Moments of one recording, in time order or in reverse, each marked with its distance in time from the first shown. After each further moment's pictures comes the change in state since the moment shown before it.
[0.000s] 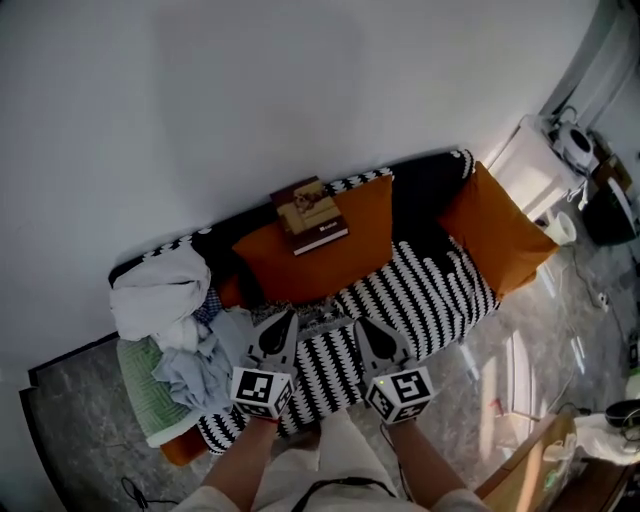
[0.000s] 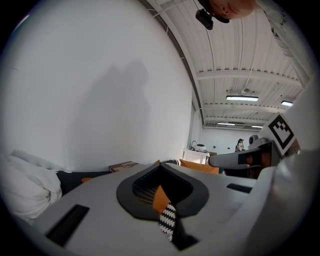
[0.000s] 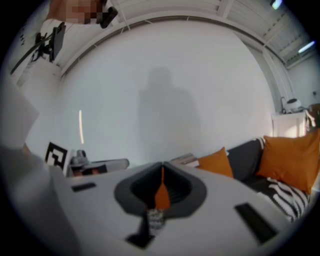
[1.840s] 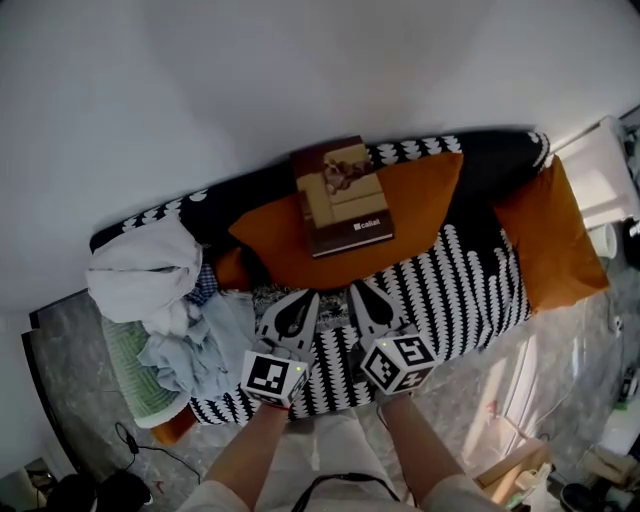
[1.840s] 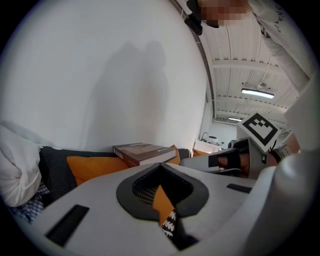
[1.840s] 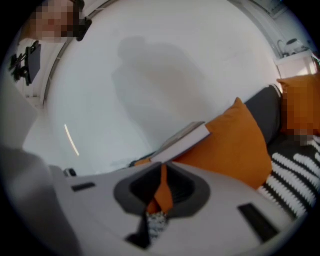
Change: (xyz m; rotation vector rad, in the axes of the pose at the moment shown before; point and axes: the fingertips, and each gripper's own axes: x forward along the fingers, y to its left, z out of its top) left arm 0.107 0.062 -0.090 -0.078 0.115 0.081; right arm 0.176 -0.057 -0.081 0.302 0.204 0.120
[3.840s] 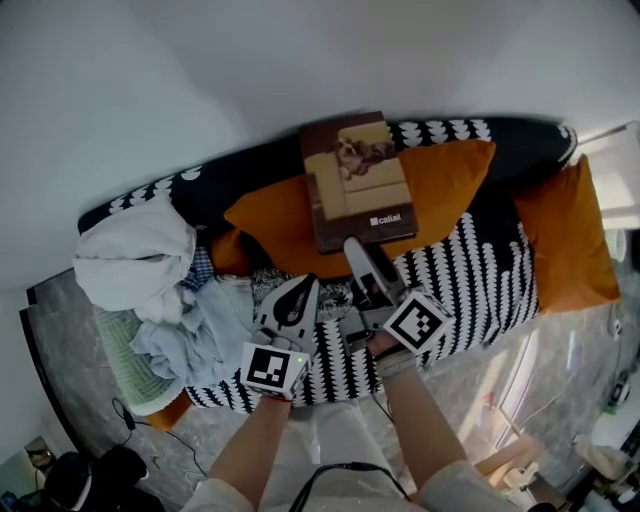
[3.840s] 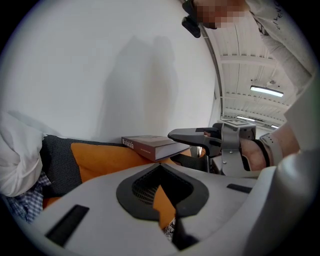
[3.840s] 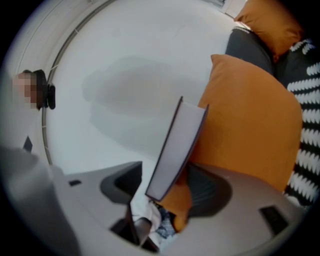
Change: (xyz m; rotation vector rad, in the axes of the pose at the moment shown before) left arm 0.020 0.029 -0.025 -0.026 0.026 0.076; right arm 0.071 -0.018 0.032 0.509 -0.107 0.211
